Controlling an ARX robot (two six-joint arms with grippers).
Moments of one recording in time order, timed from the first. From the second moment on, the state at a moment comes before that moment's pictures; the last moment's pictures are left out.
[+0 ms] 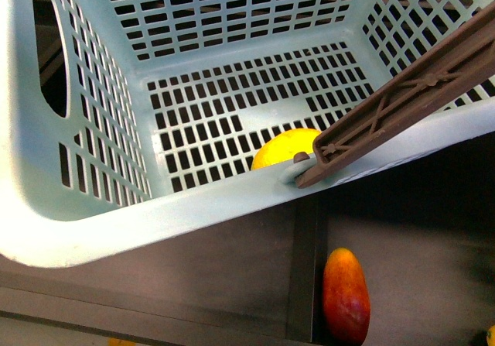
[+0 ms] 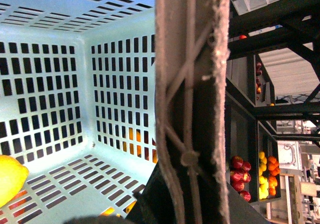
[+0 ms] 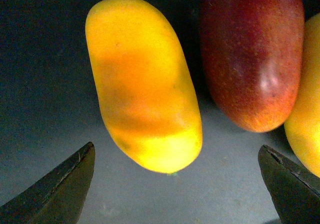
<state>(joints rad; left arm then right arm) -0.66 1.61 1.30 -0.10 0.12 -1.06 -0.51 2.32 0.90 0.44 -0.01 -0.14</state>
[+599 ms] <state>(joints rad) -0.66 1.61 1.30 -0.10 0.12 -1.06 -0.46 2.51 1.09 0.40 0.00 -0.07</state>
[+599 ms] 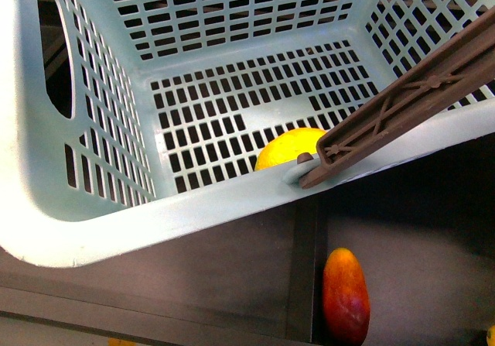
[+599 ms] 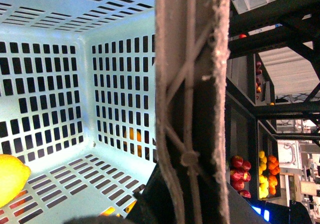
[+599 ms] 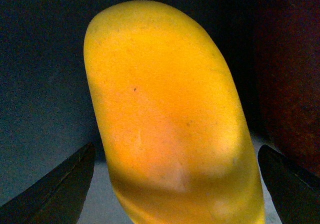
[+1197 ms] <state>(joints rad) -0.66 1.61 1.30 -0.10 0.12 -1.06 -0.47 2.50 1.06 0.46 -0.06 -0.07</state>
